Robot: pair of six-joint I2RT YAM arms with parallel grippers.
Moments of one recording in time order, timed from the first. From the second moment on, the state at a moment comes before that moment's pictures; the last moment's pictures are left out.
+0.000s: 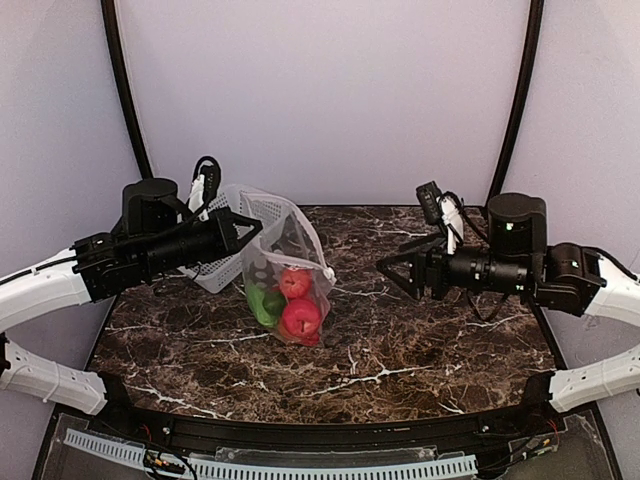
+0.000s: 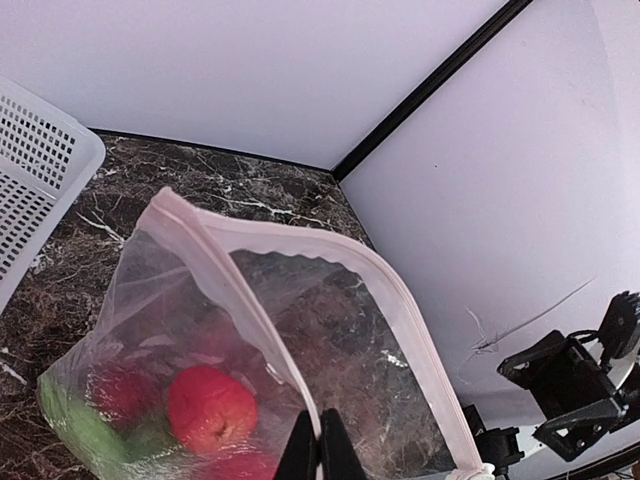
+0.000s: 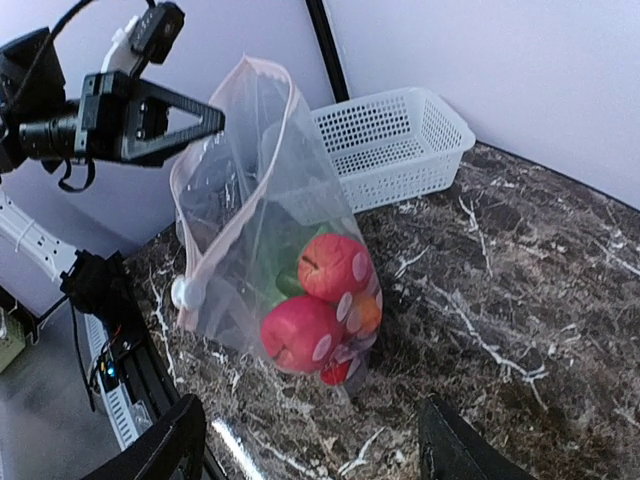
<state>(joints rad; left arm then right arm) -0.86 1.09 0.98 -0.16 -0.08 -0.73 1.06 0.98 0.97 -0.31 0.05 0.30</state>
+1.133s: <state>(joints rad) -0.85 1.09 0.99 -0.19 -0.05 -0.72 1.28 1.18 0.91 -0.01 0.14 0.19</state>
